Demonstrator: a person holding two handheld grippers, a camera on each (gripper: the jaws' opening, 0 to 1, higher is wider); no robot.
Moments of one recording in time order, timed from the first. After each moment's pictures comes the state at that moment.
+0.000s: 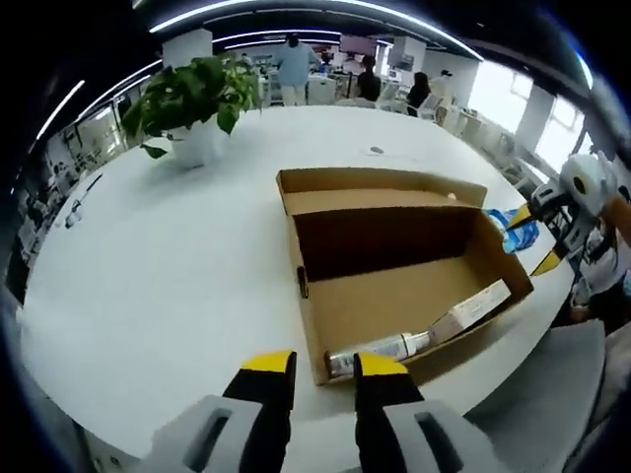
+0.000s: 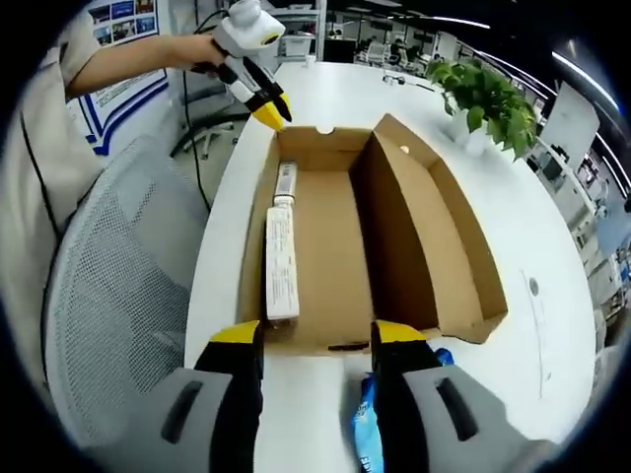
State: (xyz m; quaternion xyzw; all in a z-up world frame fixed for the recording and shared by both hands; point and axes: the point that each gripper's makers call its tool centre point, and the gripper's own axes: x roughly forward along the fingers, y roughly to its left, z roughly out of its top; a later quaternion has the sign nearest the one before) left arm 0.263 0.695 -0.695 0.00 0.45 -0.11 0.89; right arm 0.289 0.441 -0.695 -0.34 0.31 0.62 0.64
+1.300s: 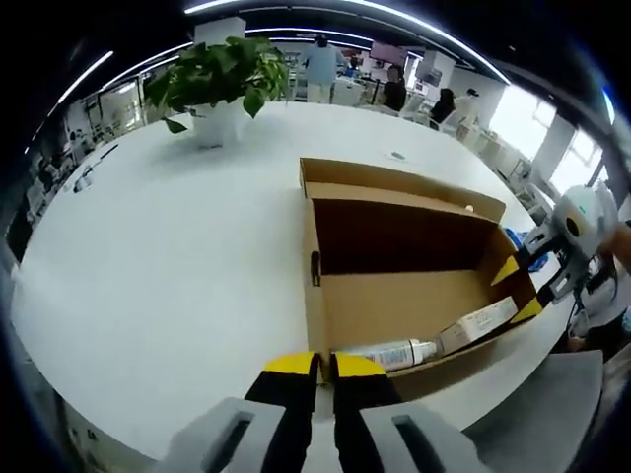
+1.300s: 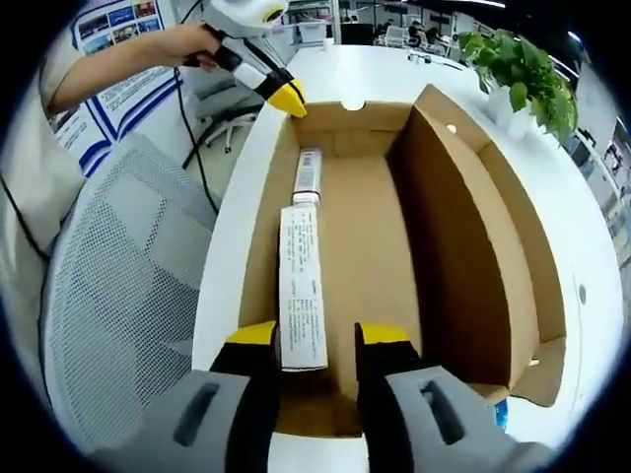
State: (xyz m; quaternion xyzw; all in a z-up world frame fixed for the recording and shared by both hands) left arm 0.263 0.697 -0.710 -0.05 0.45 -0.08 0.89; right arm 0.270 0.482 -0.741 -0.31 0.38 0.65 0.58
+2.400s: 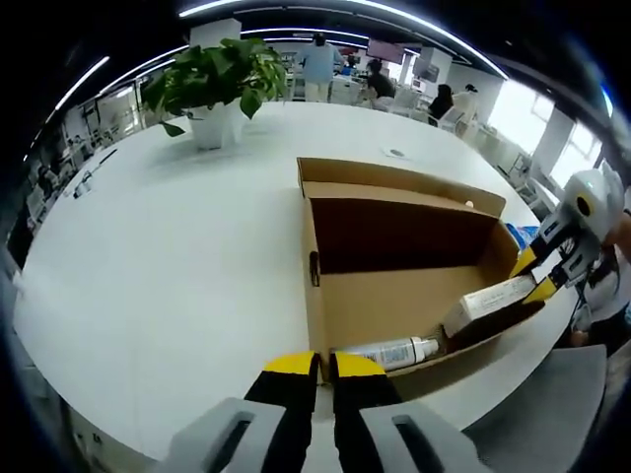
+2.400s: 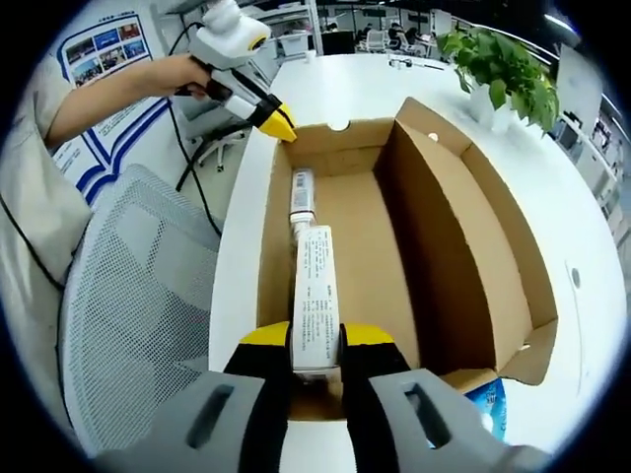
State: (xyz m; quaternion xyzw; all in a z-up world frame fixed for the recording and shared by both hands) left arm 0.263 0.695 -0.710 -0.03 0.45 -0.08 0.89; right arm 0.273 0.478 -0.708 -0.28 0.37 0.63 0.62
